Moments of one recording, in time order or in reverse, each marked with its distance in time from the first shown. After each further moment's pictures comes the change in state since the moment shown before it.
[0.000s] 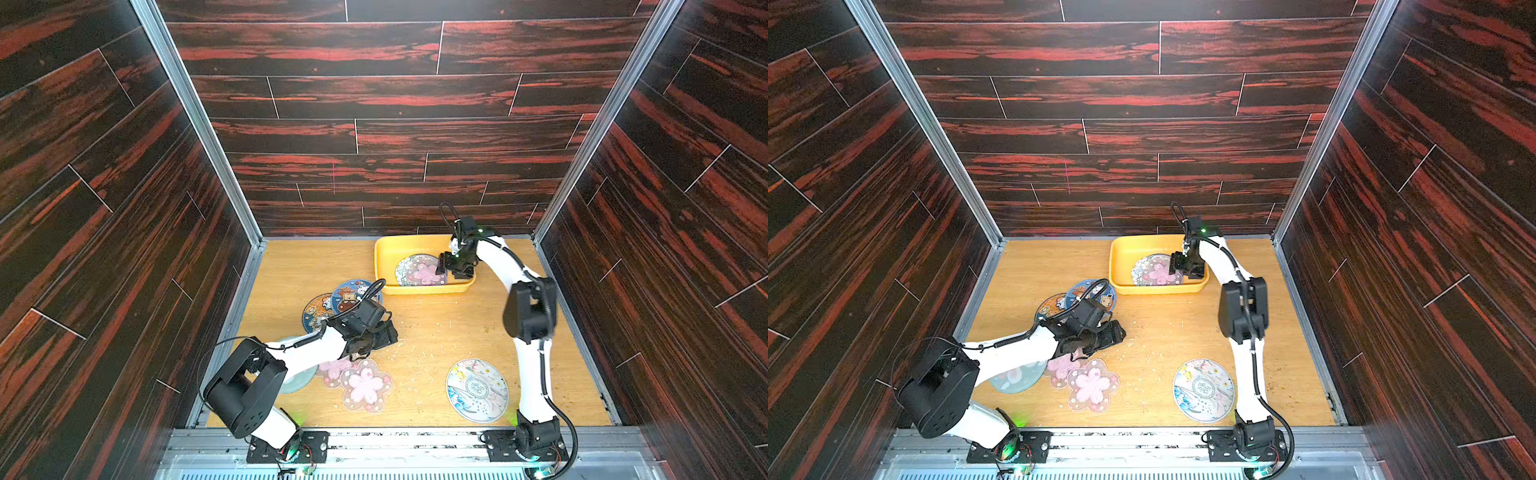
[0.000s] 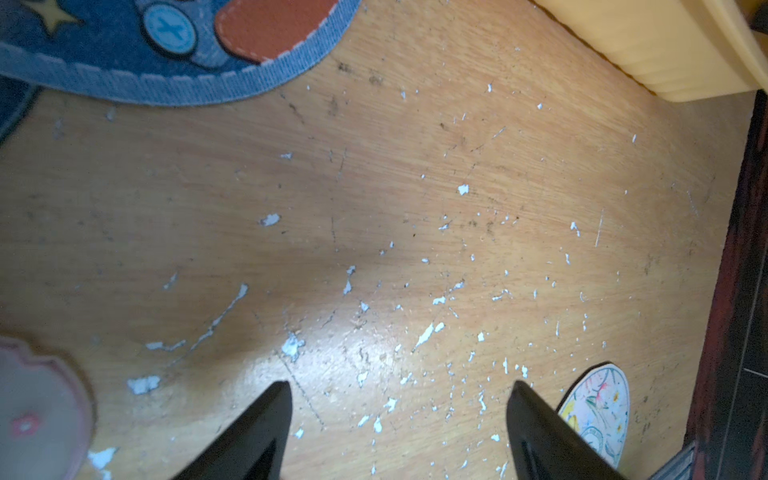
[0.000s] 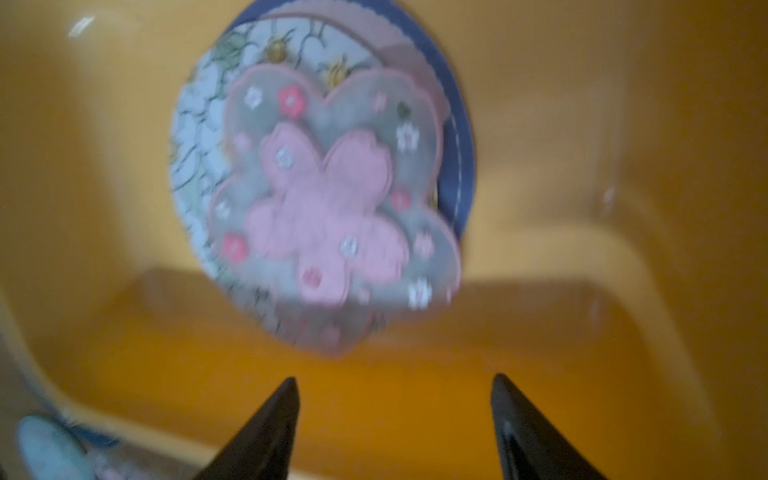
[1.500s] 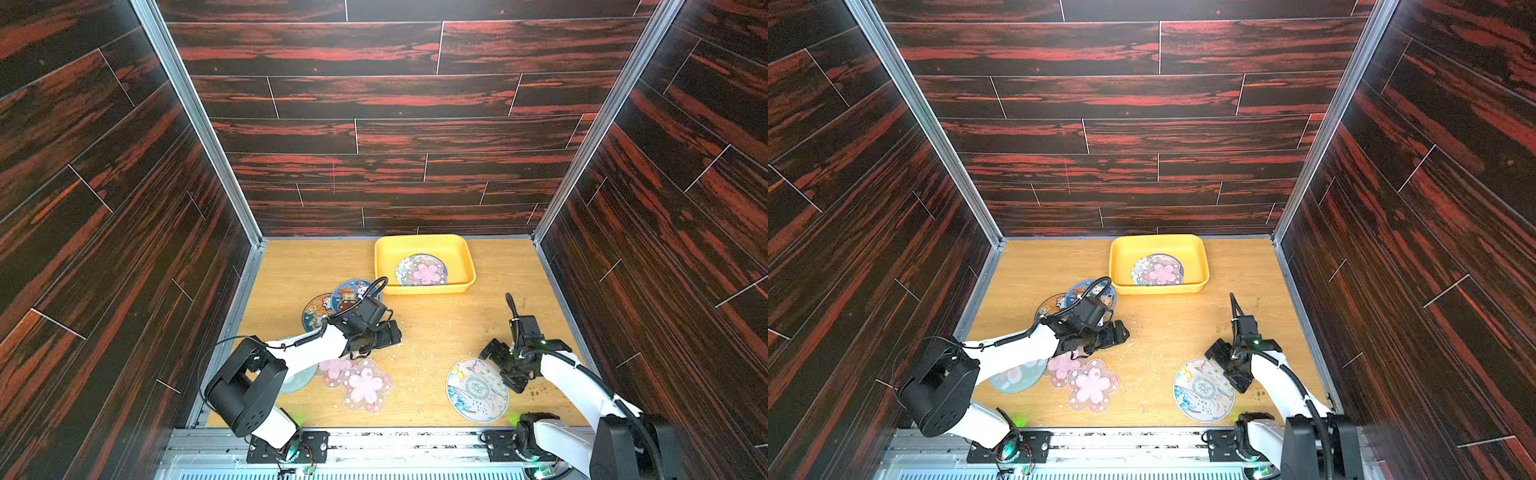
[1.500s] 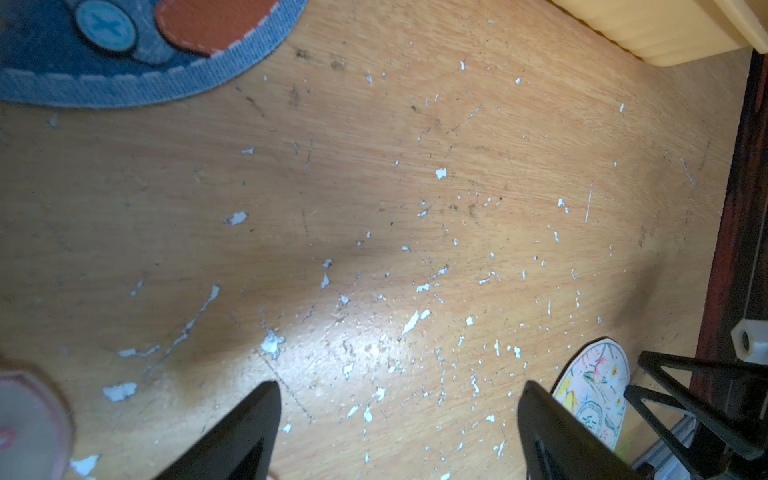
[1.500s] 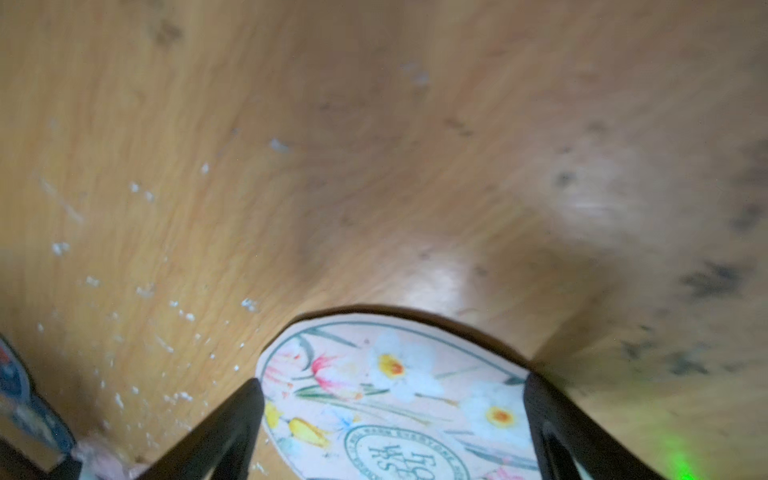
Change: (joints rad) left arm 0.000 0.008 0.025 -0.022 0.046 0.063; right arm -0.176 -1.142 -1.527 0.294 0.045 0.541
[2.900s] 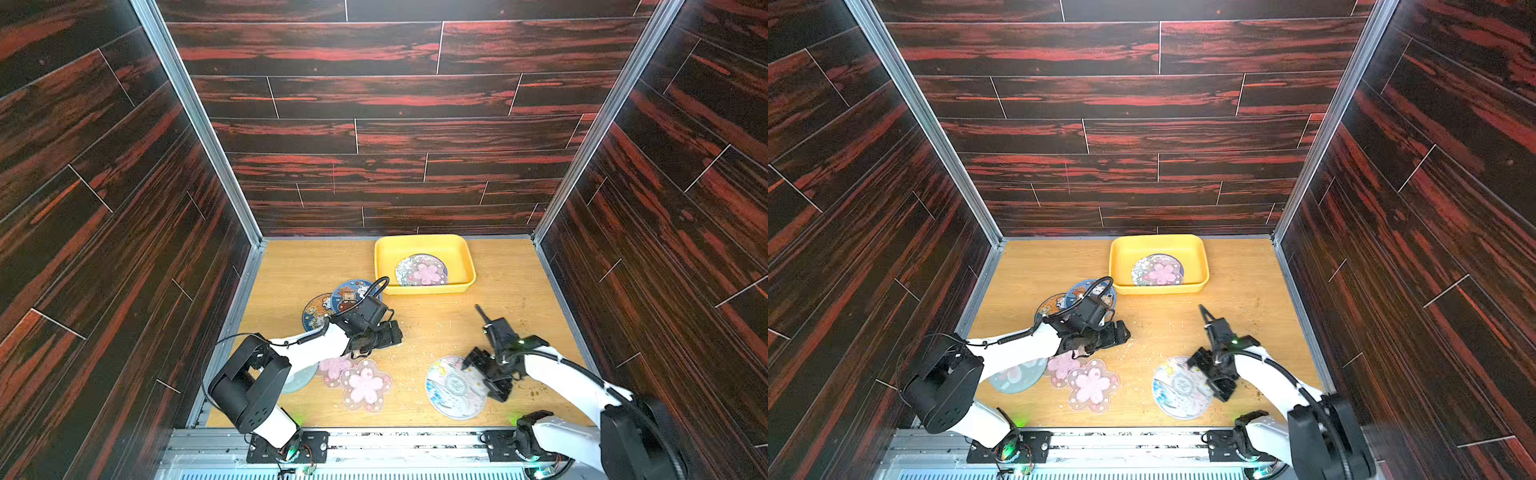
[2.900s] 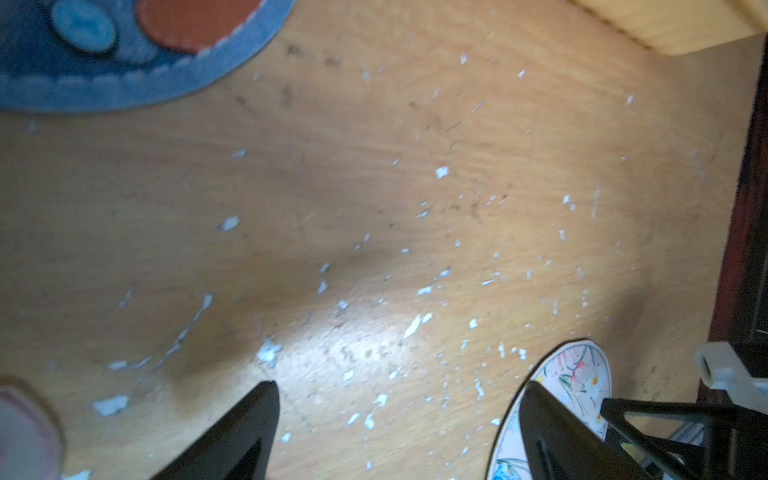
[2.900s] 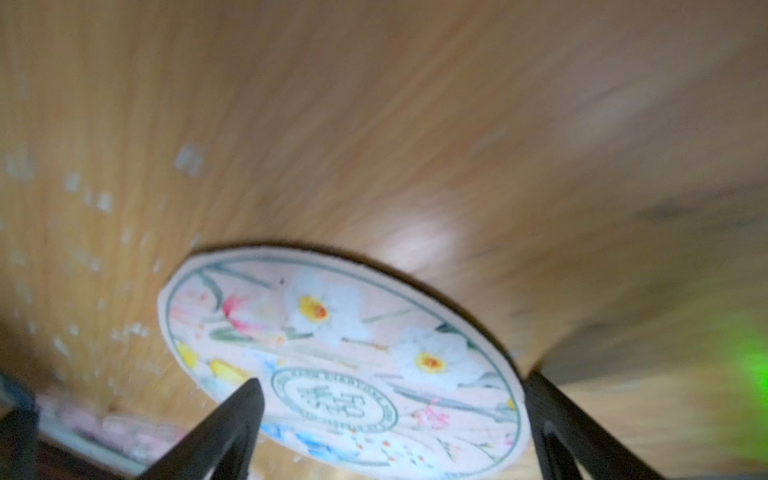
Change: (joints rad) left arm 0.000 0.018 -0.002 0.000 0.000 0.011; right arm 0.341 0.121 0.049 -0.004 -0.104 0.263
